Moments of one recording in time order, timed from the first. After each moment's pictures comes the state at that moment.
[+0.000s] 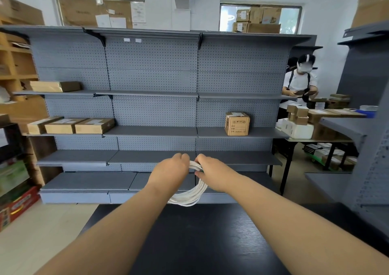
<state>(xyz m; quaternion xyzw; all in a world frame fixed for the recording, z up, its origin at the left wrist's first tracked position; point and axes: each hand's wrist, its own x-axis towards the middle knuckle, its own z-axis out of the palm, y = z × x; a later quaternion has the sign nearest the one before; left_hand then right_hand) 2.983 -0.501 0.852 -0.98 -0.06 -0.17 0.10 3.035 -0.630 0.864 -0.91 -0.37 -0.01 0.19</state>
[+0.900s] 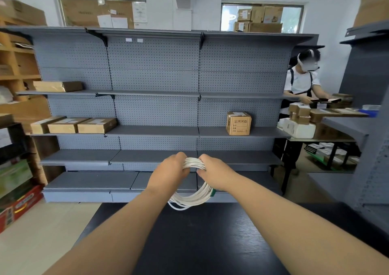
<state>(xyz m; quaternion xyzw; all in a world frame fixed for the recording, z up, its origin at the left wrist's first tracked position) 2.976 -0.494 0.847 -0.95 -0.08 -0.23 -0.18 3.031 -0.625 0.862 -0.92 -0.32 0.02 0.24</state>
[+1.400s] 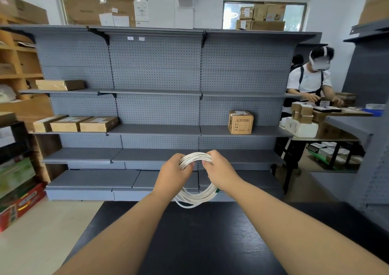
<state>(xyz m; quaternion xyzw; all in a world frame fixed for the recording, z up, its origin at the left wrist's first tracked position) 2.978 -0.496 0.833 -0.87 -0.09 -0.26 -0.42 3.031 -0.622 0.852 -0.87 -0.24 0.01 0.43</state>
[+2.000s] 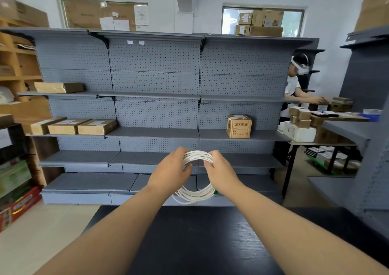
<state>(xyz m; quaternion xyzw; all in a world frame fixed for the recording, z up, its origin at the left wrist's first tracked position) 2.980 -0.492 0.855 -0.93 -0.03 -0.28 -0.23 3.033 -0.627 0.856 -0.87 -0.25 -0.04 0.43</state>
